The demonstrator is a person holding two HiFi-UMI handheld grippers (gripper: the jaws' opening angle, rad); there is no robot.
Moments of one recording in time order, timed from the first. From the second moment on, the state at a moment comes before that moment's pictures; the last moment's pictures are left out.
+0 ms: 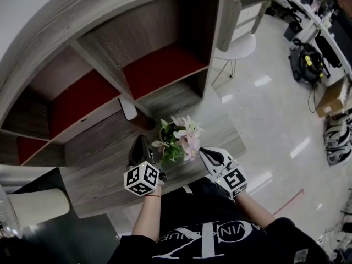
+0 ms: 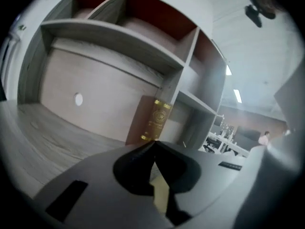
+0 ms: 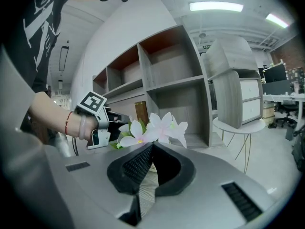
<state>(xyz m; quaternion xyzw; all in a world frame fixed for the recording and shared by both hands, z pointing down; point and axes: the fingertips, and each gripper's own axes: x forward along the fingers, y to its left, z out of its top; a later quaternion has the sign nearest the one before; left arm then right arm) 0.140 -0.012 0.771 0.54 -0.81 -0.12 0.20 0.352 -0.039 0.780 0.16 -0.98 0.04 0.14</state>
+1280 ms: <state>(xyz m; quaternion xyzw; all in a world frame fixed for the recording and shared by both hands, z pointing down) 0.180 0.174 0.721 0.54 -0.84 -0.03 0.06 0.376 0.031 0.715 0.18 -0.98 -0.01 0.06</state>
